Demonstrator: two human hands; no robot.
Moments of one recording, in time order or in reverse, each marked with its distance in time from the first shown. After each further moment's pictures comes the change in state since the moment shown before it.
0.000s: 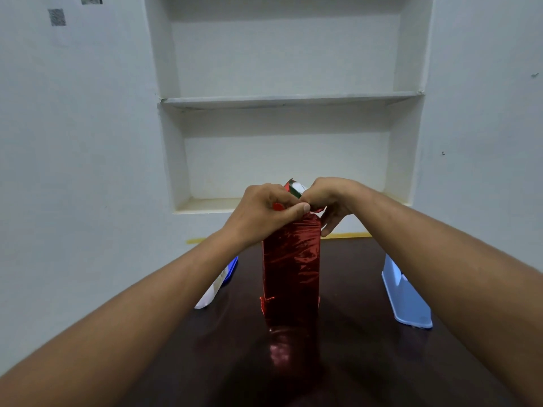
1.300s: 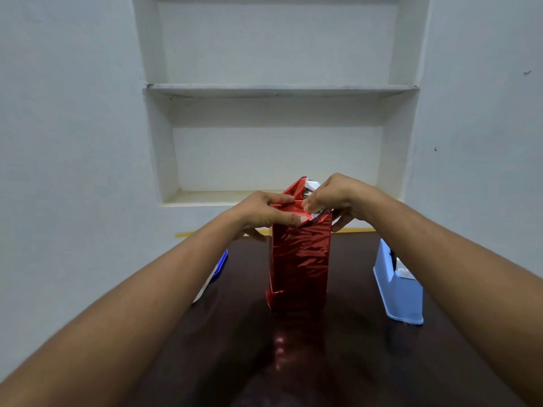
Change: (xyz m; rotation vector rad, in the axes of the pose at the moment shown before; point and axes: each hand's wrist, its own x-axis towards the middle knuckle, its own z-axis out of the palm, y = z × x) left_hand 0.019 -0.029 0.019 -0.313 -0.413 -0.741; right_hand 0.003 0.035 -0.004 0.133 0.140 0.007
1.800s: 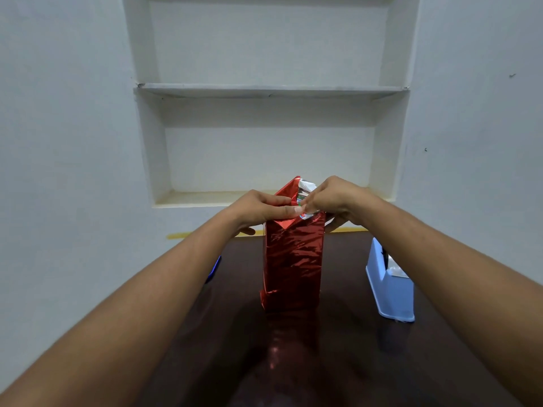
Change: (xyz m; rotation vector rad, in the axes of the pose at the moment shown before) left_hand 0.000 0.007 0.003 0.074 0.034 0.007; right_hand -0.007 0.009 0.000 0.062 0.018 -0.050
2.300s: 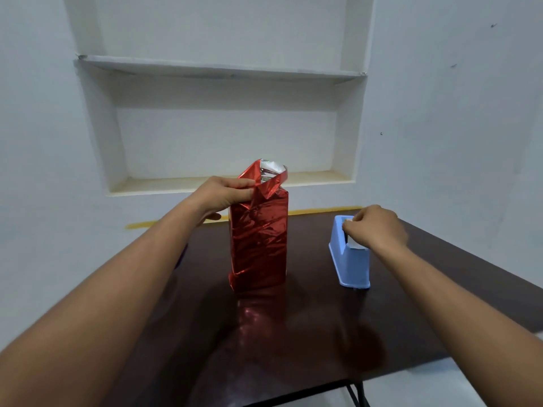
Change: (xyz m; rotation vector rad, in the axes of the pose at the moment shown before) left_hand 0.009 -0.015 0.005 -0.107 0.046 0.033; right_hand -0.056 0.134 -0.019 -0.292 0.571 0.311
